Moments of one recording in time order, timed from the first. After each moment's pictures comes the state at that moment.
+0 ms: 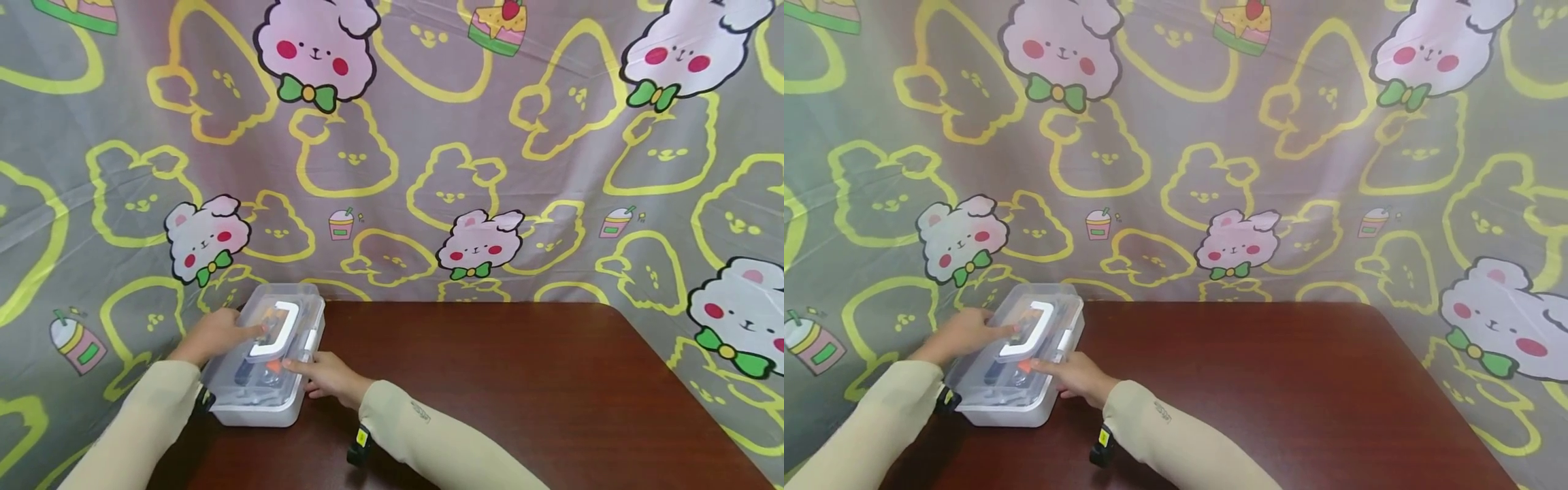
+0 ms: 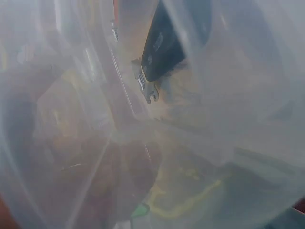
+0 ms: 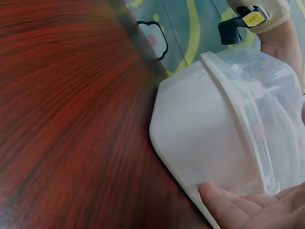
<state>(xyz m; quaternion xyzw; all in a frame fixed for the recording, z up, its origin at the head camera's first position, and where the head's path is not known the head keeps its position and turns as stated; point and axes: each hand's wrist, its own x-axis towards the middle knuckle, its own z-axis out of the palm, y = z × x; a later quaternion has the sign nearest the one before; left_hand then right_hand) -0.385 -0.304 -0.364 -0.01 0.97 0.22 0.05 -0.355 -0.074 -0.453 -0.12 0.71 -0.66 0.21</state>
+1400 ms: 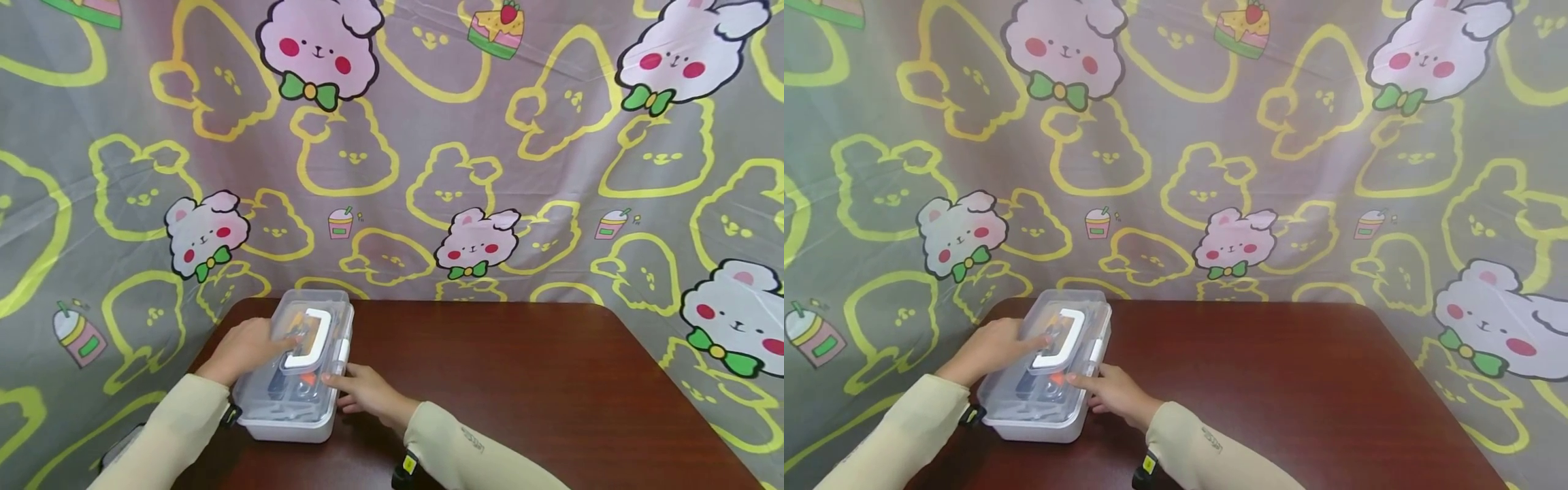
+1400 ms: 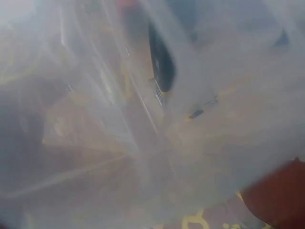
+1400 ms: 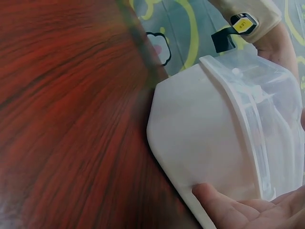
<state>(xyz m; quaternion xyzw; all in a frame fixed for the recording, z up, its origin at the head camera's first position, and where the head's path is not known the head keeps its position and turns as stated) -0.350 -0.234 -0.372 0.03 0.98 0.20 0.00 -0.318 -0.004 -0.455 -0.12 0.70 -0.67 0.20</state>
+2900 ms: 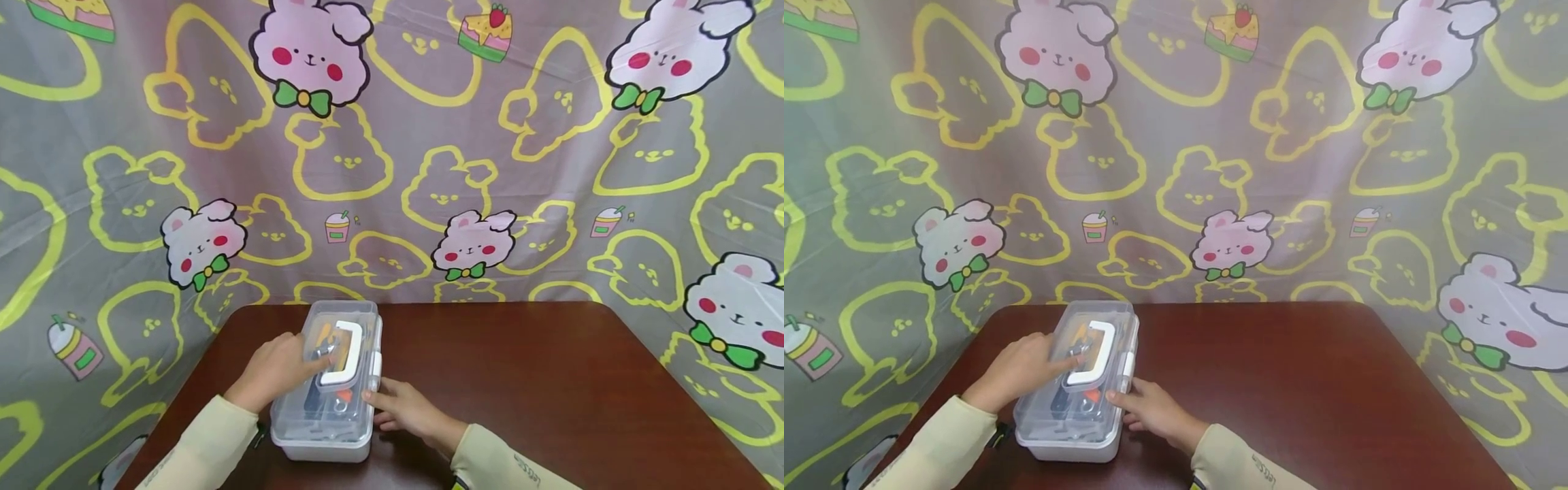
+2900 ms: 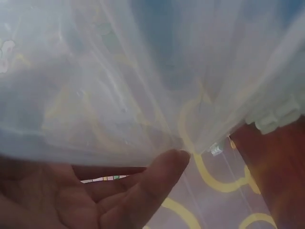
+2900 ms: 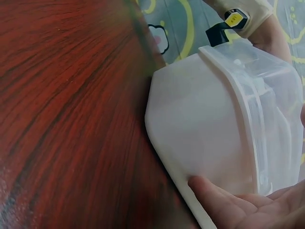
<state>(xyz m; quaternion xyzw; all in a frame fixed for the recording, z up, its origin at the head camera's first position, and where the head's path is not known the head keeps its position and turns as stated) -0.328 -0.179 -0.377 0.07 0.99 0.15 -0.03 -0.291 0.061 -0.461 -0.14 0.70 -0.67 0.19</state>
